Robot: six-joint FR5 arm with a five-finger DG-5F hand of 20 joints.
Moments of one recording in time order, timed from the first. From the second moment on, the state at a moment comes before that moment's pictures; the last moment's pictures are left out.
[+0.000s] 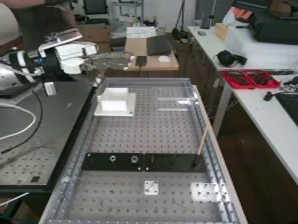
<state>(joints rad) 1.32 -1.56 -2.15 -2.50 -2.24 -0.91</state>
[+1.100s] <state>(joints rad) 1.90 -1.61 -2.28 -2.45 -1.49 -0.71</state>
